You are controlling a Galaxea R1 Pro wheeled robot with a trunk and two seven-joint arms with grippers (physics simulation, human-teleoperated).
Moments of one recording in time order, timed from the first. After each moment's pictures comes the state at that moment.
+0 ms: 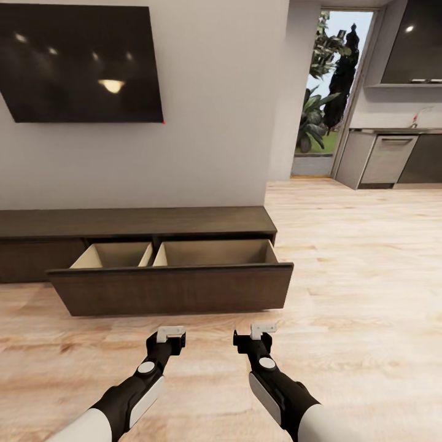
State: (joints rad) left arm -0.58 0.04 -0.63 -0.57 0.55 -0.12 0.29; right arm -0.60 0.12 0.58 -0.55 -0.46 -0.07 -0.35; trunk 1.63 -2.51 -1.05
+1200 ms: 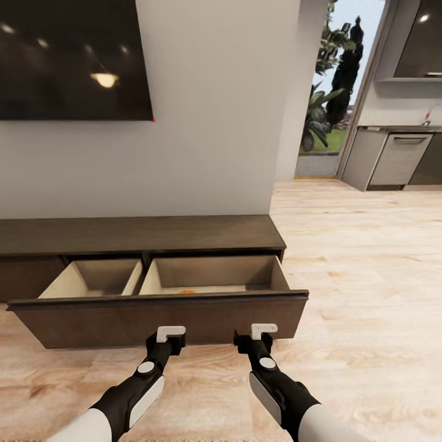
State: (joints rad) left arm -0.58 0.04 -0.63 -0.57 0.55 -0.12 0.29; right arm -0.60 0.12 0.58 -0.55 -0.46 -0.07 -0.35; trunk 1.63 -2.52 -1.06
